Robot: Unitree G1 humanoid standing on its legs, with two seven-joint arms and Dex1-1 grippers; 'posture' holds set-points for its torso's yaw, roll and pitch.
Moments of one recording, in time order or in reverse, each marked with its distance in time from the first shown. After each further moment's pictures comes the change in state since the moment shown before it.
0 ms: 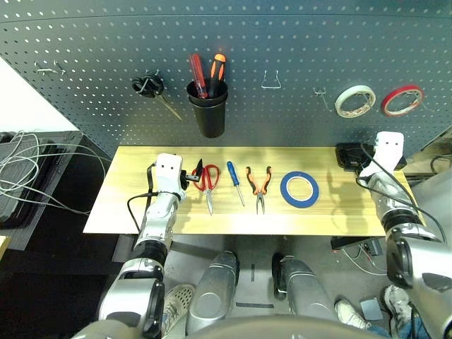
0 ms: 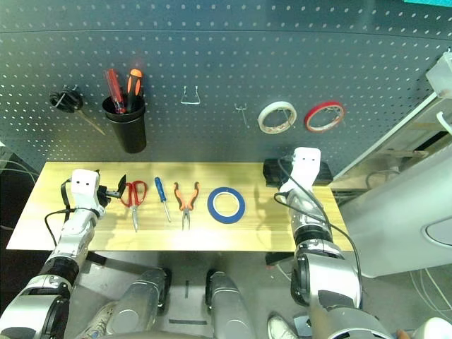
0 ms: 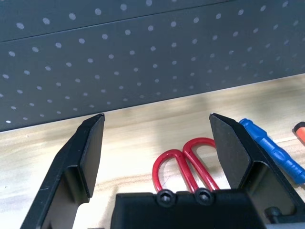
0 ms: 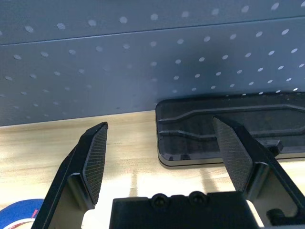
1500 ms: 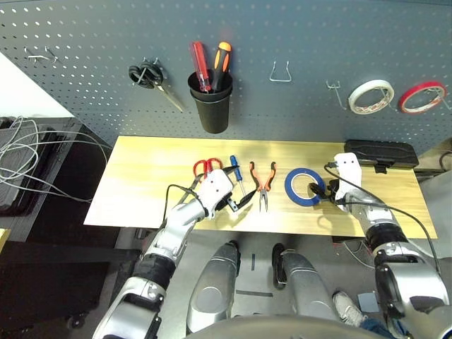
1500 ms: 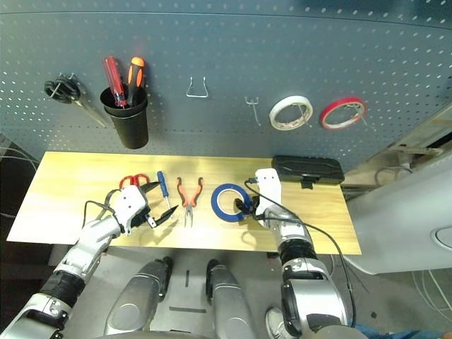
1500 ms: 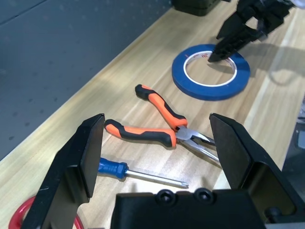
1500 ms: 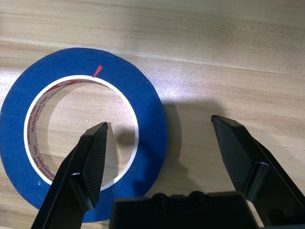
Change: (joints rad) left arm 0.125 0.036 -0.343 -0.400 0.095 0.051 -0.442; right arm 0.153 0.098 0.181 -0.323 -0.094 0.515 0.051
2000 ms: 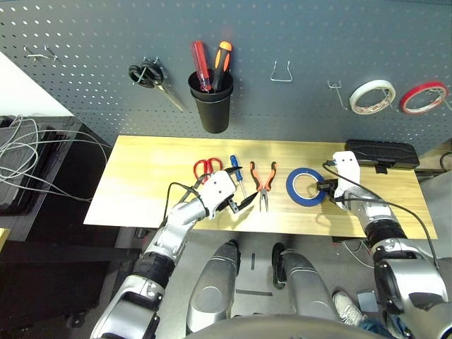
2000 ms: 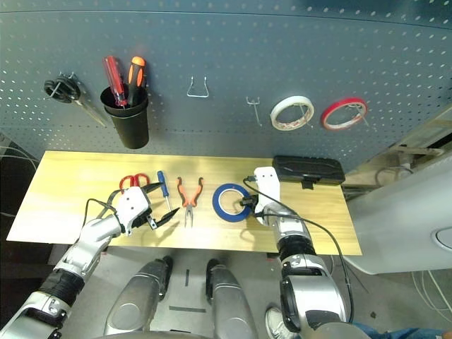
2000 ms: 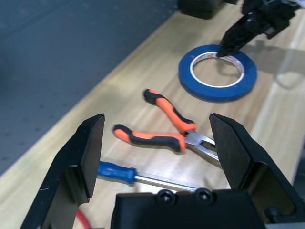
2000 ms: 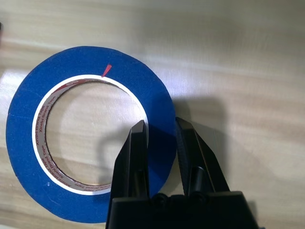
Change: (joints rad) left arm -0.030 0.000 0.021 0.027 0.002 -0.038 0.030; right arm 0.033 -0.002 0.003 -0.079 0.000 -0.003 0.017
